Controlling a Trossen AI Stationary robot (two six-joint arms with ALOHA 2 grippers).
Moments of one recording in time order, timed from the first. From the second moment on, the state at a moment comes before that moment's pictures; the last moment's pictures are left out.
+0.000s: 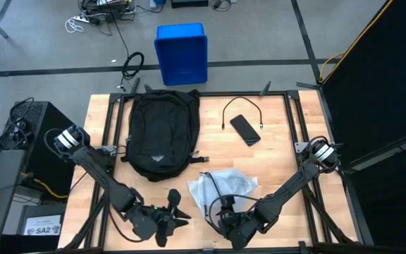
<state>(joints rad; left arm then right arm) -0.80 1.64 1.06 0.01 -0.63 0.13 0.72 1.98 1.40 -0.42 0.41 0.31</state>
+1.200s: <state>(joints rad) -0.73 1.90 1.06 0.41 -0.80 0.11 0.72 1.98 1.40 -0.41 0.41 0.31</state>
